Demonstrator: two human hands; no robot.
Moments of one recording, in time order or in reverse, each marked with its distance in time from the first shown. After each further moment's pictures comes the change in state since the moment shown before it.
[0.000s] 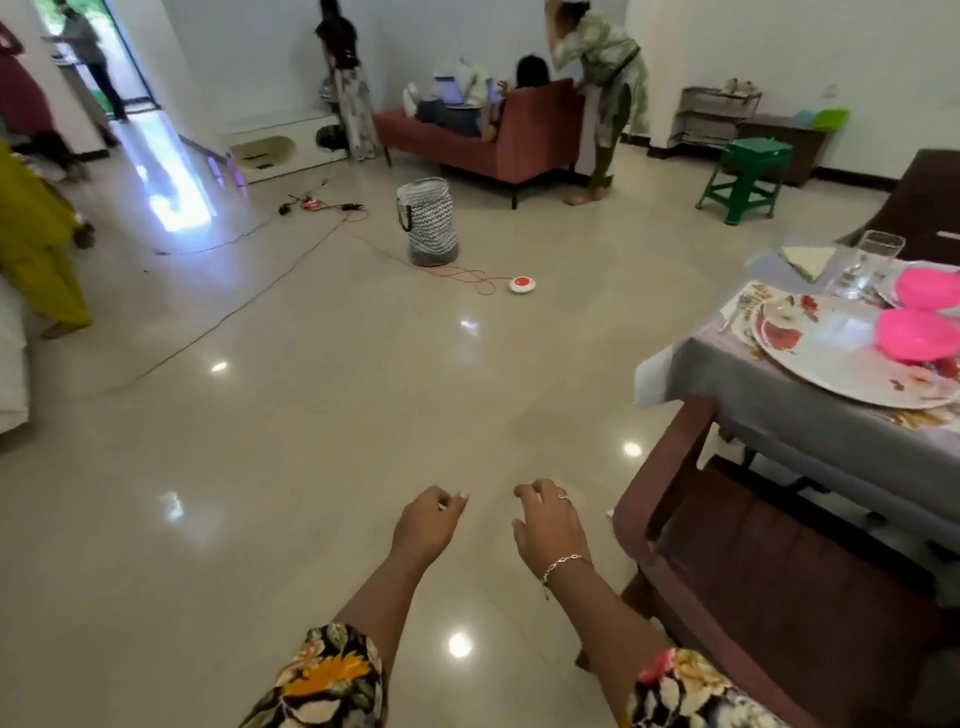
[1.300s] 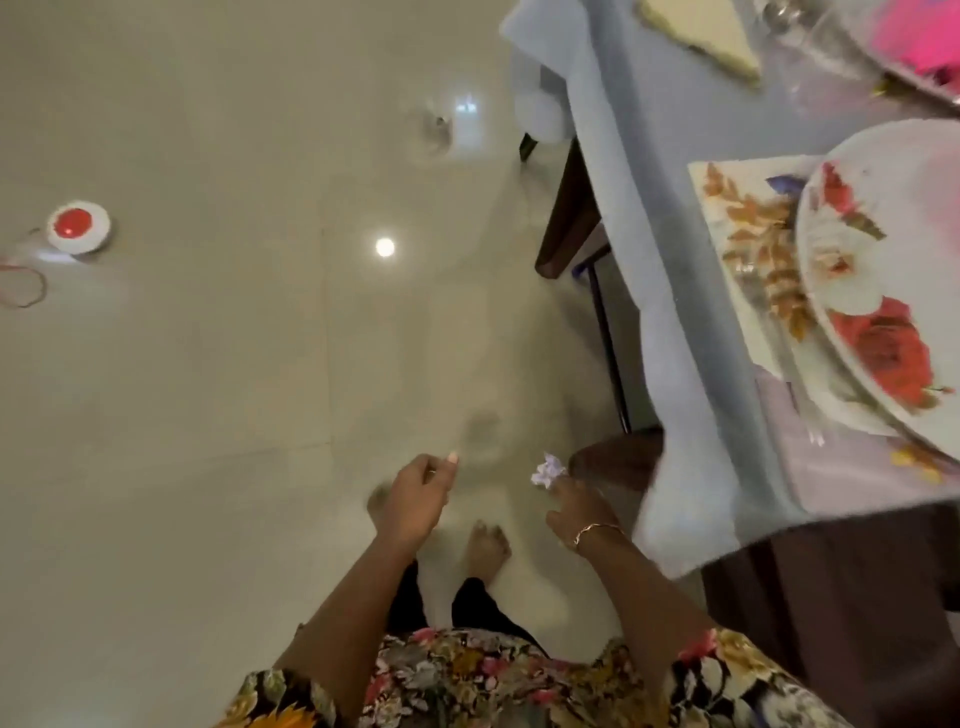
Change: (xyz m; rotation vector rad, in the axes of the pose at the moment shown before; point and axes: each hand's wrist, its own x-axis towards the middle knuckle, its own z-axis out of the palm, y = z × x) left_hand 0.609 0.290 0.268 0.174 -0.899 0.048; right_hand 0.448 0.356 0.095 0.414 -0.381 1.190
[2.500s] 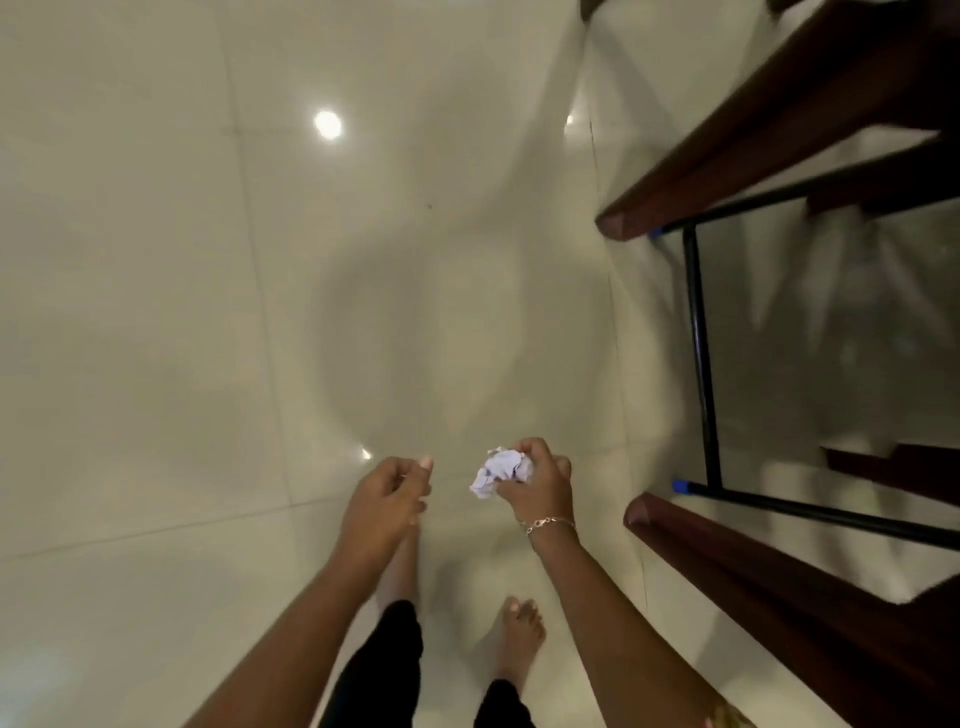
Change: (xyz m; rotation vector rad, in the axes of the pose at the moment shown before) left_hand 0.335 -0.016 -0.064 -0.153 -0.080 -0.212; right_hand 0.306 -0.156 0.020 0.747 0.215 0.278
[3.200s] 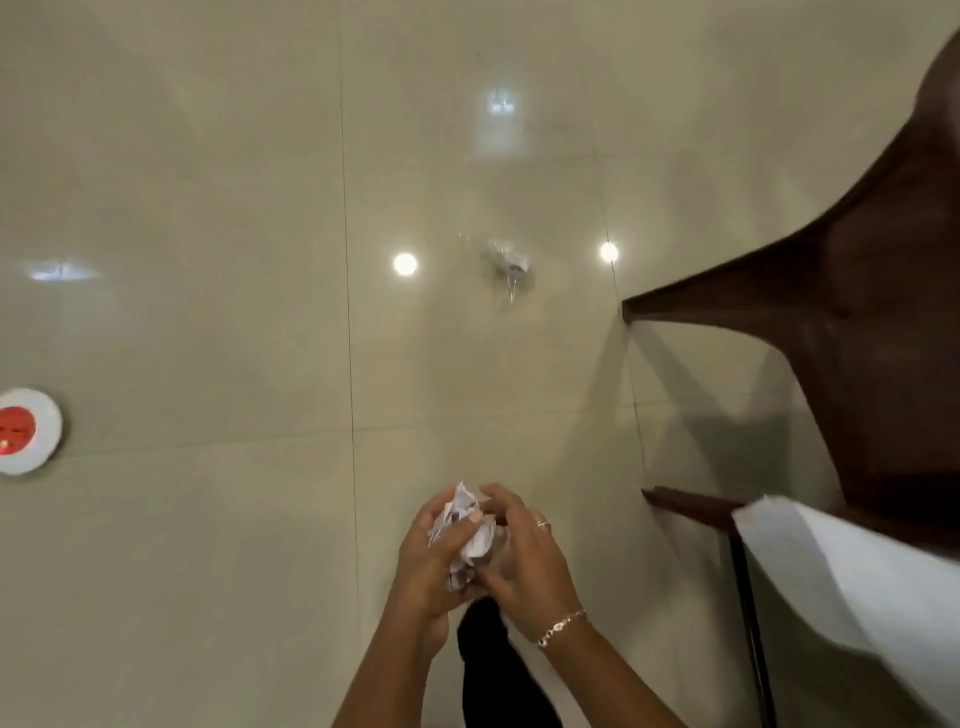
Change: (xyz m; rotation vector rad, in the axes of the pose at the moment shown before) left_hand 0.071 0.376 -0.065 -0.548 -0.069 -0.043; right_hand 0.081 -0.389 -0.079 -0.119 -0.267 -0.643
